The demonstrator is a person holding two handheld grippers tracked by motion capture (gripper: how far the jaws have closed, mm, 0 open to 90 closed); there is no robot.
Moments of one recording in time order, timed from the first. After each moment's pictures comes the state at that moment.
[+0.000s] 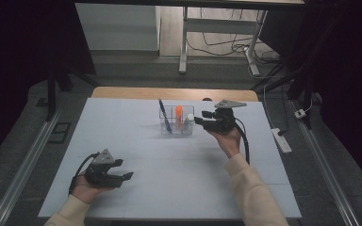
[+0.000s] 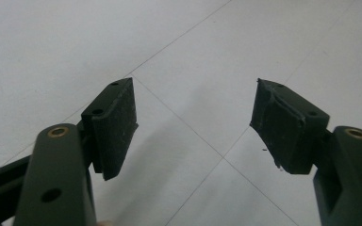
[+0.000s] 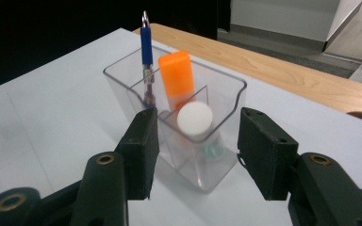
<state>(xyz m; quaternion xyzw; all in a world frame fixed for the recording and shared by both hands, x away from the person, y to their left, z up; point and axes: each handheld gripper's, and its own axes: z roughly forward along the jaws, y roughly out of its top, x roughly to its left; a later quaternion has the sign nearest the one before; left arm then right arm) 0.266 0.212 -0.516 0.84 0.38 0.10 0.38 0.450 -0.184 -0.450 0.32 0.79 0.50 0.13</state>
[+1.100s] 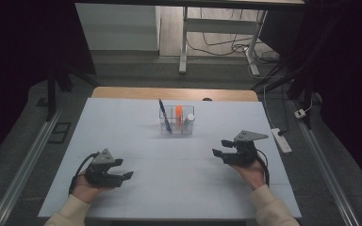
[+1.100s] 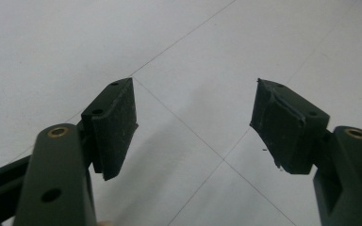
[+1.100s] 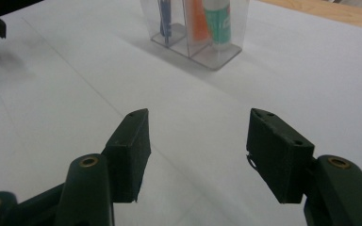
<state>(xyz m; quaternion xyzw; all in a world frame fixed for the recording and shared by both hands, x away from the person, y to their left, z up) 0.267 0.212 -0.516 0.84 0.38 0.10 0.38 0.363 -0.252 -0.481 0.32 0.82 0.46 0.13</state>
